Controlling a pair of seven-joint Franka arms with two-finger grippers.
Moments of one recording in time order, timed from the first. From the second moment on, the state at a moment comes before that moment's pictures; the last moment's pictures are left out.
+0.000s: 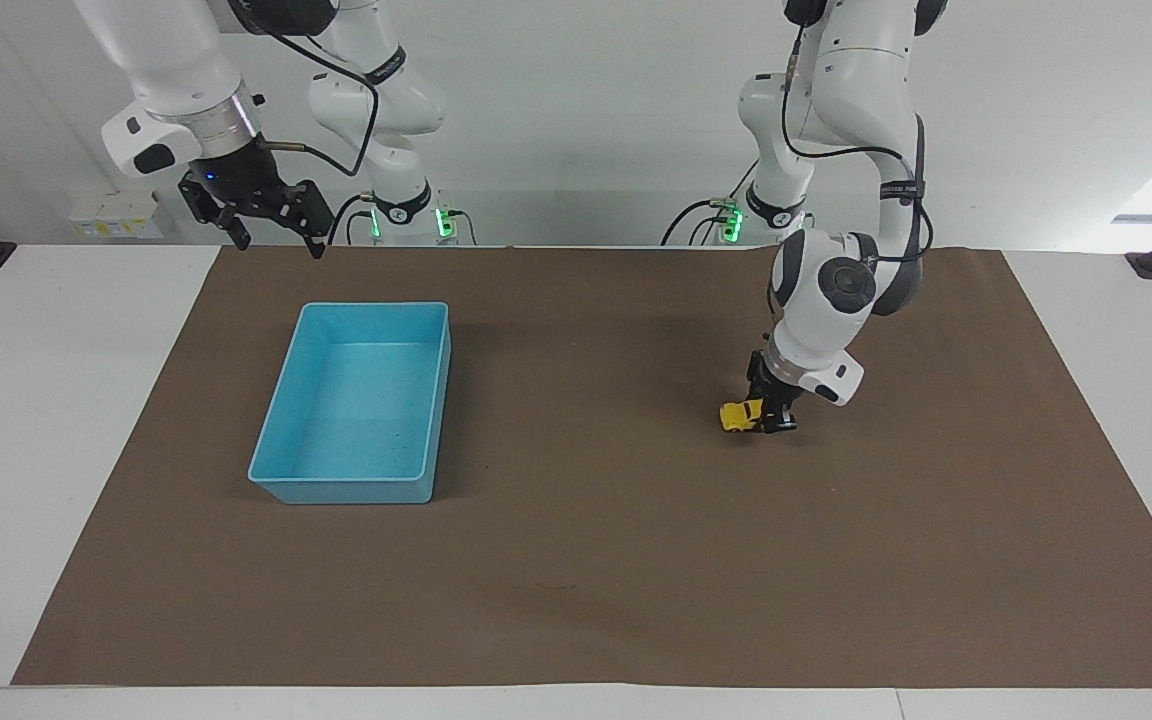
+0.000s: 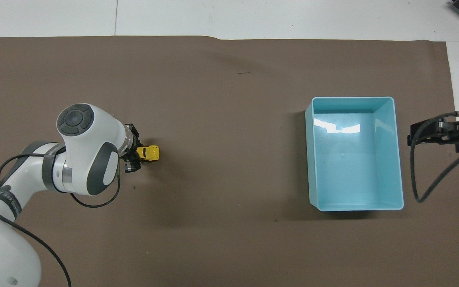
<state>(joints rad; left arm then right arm) -0.35 0.25 0.06 -2.08 -0.12 2.28 -1.86 -0.08 -0.03 0.09 -1.55 0.00 1.48 0.18</state>
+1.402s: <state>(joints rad) -0.29 0.18 0.08 -1.85 -0.10 2.15 -1.83 -0.08 -0.03 0.09 -1.55 0.00 1.48 0.18</state>
